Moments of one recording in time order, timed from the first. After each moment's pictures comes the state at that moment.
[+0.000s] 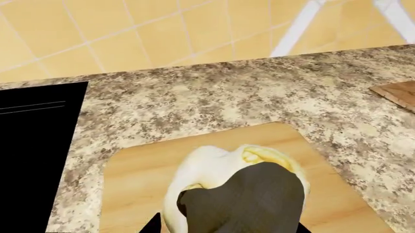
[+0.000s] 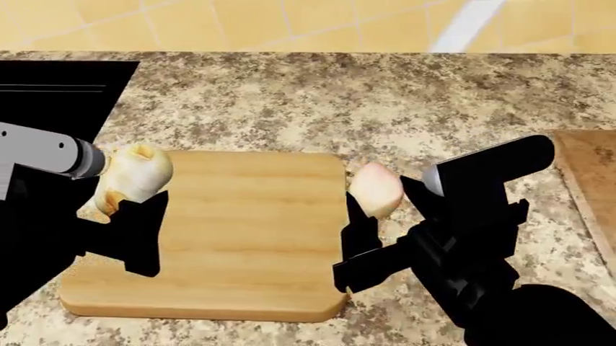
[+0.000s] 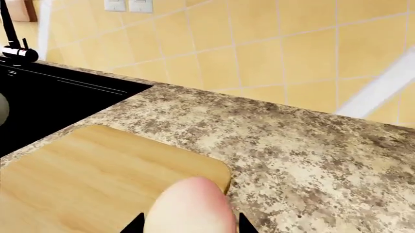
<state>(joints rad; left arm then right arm) -0.82 -0.47 0.20 0.32 -1.14 -1.20 -0.50 0.65 0.47 -0.18 -0.24 0.63 0.86 -0.09</state>
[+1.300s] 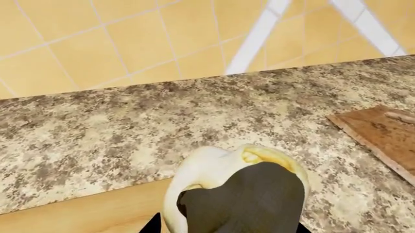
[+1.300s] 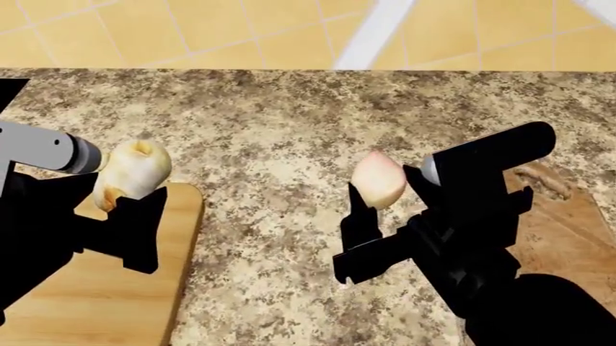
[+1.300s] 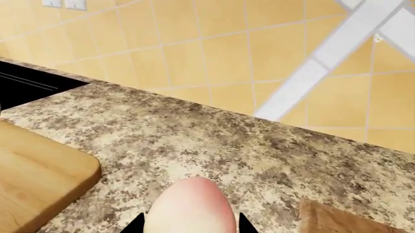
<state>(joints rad) -0.83 -0.49 0.22 0.31 -1.15 -1.16 -0.49 0.69 0.49 -0.21 -0.25 0.63 0.88 -0.06</state>
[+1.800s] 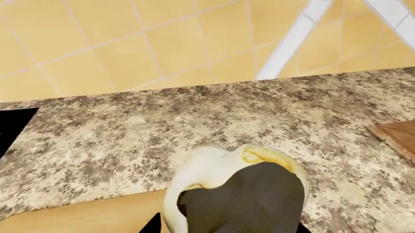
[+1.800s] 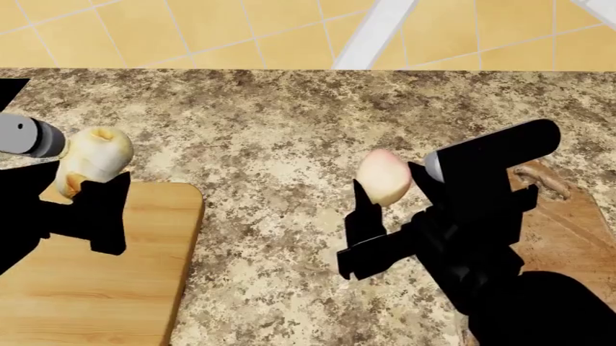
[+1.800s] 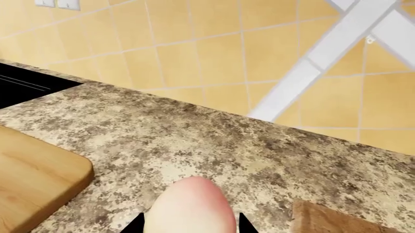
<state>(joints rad) -0.84 -0.55 0.20 0.27 -1.13 -1.14 -0.49 0.70 0.49 -0.21 -0.24 0.63 0.87 -0.05</state>
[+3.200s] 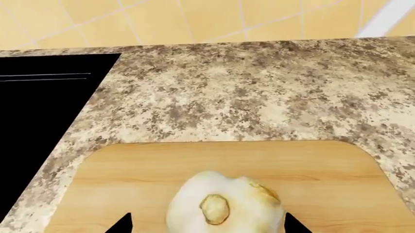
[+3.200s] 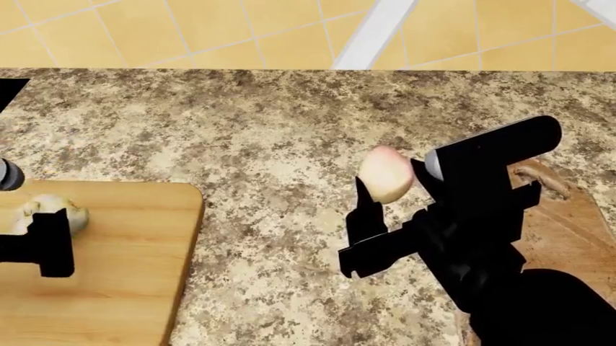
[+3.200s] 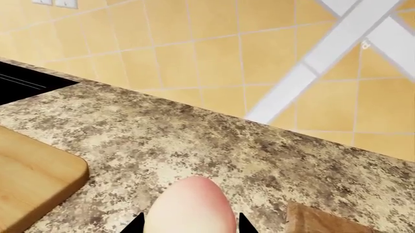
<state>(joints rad) -0.72 -0.64 0.22 0.12 -0.98 -1.01 -0.46 0.70 0.51 -0.23 -0.24 0.63 0.86 -0.04</state>
